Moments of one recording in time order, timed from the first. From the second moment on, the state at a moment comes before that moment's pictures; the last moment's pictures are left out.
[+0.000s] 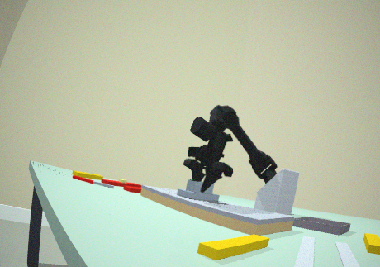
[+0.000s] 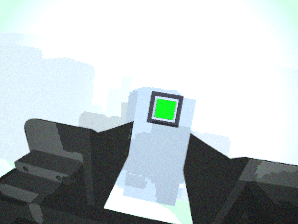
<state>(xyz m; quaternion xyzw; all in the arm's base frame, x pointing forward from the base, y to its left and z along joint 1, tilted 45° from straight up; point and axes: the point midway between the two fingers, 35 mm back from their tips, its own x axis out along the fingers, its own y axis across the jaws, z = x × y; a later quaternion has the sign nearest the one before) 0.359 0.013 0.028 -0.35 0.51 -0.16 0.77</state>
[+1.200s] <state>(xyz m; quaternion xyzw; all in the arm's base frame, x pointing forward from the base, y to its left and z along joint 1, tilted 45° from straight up) 0.351 0.049 -0.010 -0.35 0.51 -0.16 0.77</state>
